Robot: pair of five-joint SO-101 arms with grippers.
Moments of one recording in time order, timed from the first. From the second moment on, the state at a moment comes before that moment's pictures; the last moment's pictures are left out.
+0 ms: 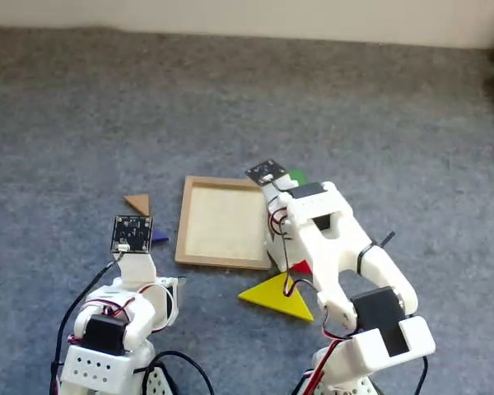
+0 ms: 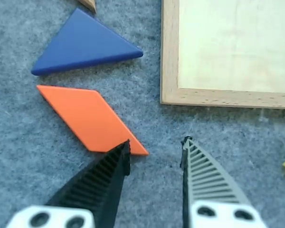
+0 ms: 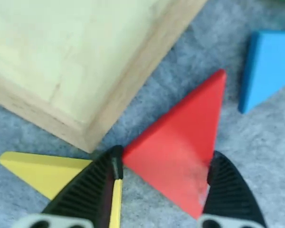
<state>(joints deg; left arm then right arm) 6.5 -100.4 96.0 74.4 17.0 -23.2 1.0 35.1 63.0 19.0</state>
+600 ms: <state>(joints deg) 6.5 -100.4 96.0 74.4 17.0 -23.2 -16.4 36.4 65.6 17.4</state>
